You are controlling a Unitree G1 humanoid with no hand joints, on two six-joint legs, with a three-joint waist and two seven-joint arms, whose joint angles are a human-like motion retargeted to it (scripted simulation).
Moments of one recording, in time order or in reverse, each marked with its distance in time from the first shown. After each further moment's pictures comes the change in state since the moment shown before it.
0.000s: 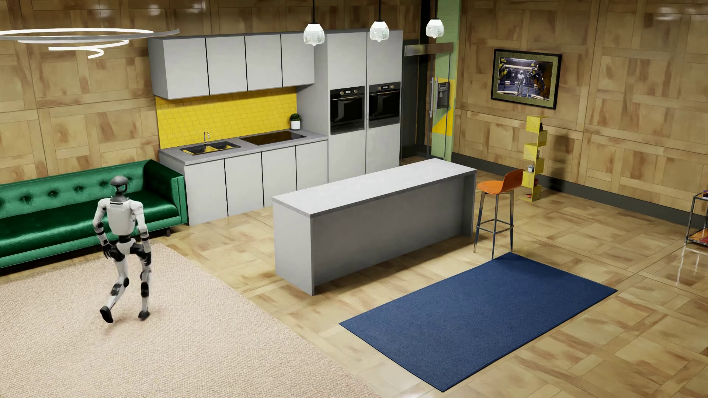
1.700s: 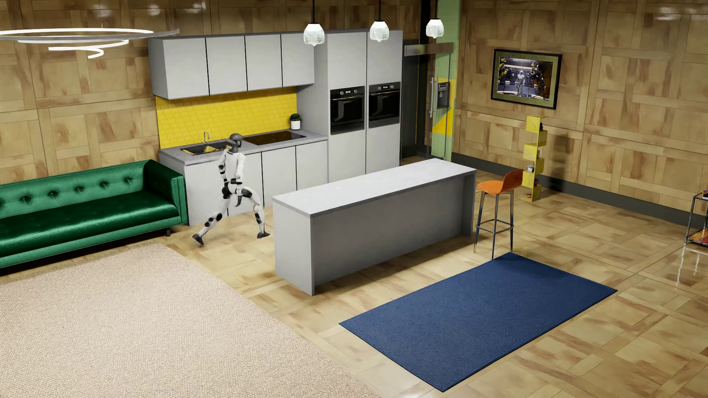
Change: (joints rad) body 0.463 -0.449 -0.239 0.084 -0.279 -0.051 0.000 0.000 -0.053 -0.792 0.006 0.063 0.175 -0.064 0.123 0.083 -0.032 0.000 0.000 0.065 0.003 -0.102 0.090 0.000 0.000 0.000 0.000 0.000 0.000
